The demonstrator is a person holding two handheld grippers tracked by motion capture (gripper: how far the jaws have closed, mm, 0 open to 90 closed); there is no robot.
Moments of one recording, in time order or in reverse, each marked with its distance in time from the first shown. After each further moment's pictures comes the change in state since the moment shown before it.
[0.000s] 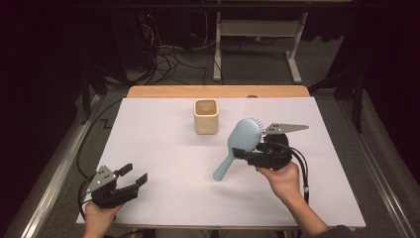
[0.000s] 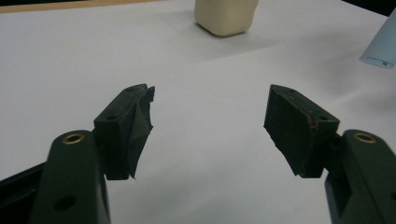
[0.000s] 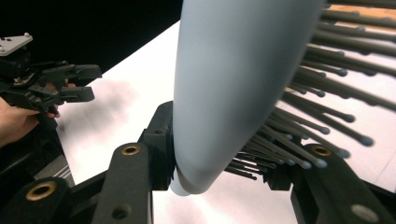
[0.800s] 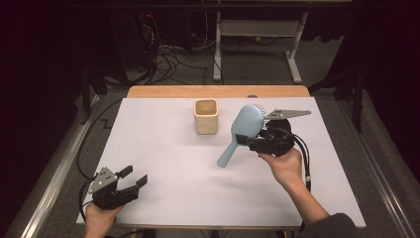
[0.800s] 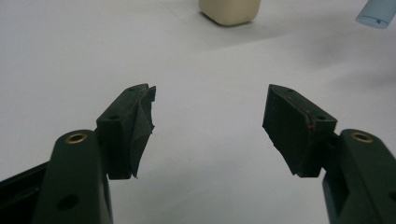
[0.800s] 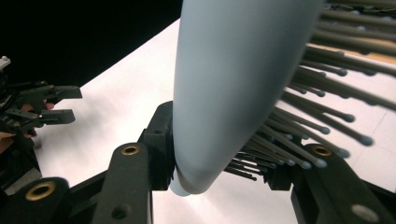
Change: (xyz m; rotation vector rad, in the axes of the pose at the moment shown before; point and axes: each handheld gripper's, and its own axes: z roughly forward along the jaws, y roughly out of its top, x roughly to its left) left arm -0.001 -0.004 0.003 0.022 0.007 -0.005; right arm -0.013 0.027 -0.002 -0.008 -0.062 -0.013
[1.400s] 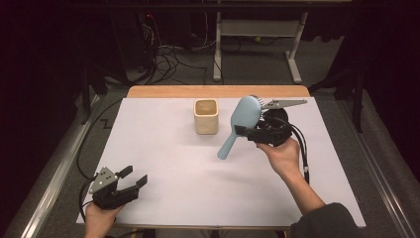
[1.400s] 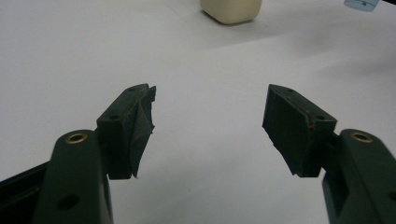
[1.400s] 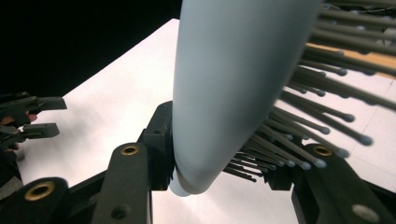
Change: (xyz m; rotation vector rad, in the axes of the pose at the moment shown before) left arm 0.001 -0.001 0.000 0.001 0.005 -0.002; right arm -0.007 0.021 0.008 0.012 -0.039 0.001
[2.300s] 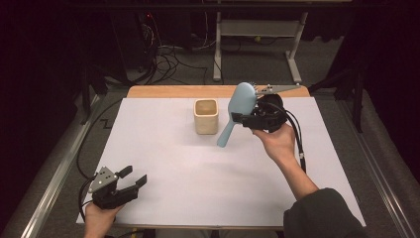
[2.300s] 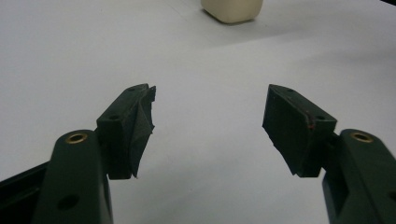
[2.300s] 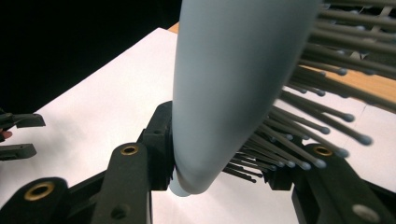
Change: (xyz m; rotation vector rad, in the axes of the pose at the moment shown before) left arm 0.002 0.000 0.000 -0.001 -0.002 -0.007; right arm -0.002 0.032 0.009 0.003 -0.059 -0.034
